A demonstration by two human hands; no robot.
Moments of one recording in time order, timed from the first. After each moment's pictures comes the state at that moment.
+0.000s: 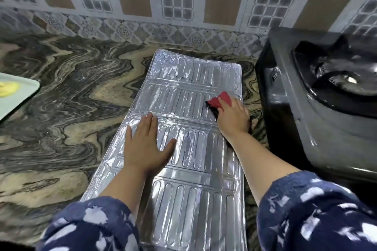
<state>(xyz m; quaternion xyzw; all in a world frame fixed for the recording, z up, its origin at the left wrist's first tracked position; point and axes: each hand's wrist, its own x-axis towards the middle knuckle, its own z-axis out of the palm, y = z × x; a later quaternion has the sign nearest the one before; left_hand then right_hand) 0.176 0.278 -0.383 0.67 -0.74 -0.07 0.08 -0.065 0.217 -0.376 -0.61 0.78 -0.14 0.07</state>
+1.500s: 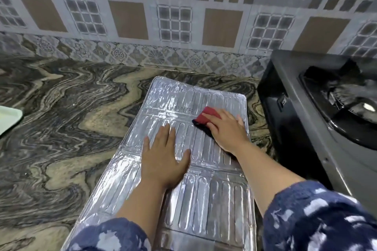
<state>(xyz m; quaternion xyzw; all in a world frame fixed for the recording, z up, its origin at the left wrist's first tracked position) 0.139 0.221 -0.387 0.63 -0.77 -0.08 0.10 -0.069 0.169 -0.373 -0.71 0.69 -0.11 0.09</state>
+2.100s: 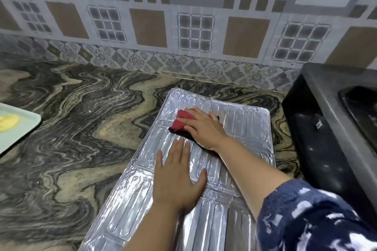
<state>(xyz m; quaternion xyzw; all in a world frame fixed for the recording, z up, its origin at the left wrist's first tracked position) 0.134 0.221 -0.382 0.64 -0.76 -0.08 0.10 0.008 0.095 -0.367 -0.83 0.54 -0.09 0.11</state>
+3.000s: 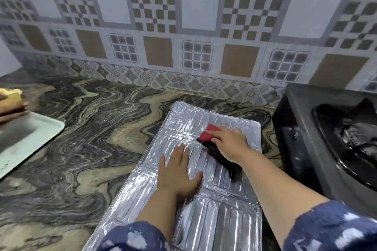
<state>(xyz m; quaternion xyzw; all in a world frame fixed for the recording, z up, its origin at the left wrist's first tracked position) 0.137 0.209 -0.370 0.65 -0.75 -0.14 0.01 -0.042 0.141 -0.325 -0.75 0.64 -0.07 0.15</state>
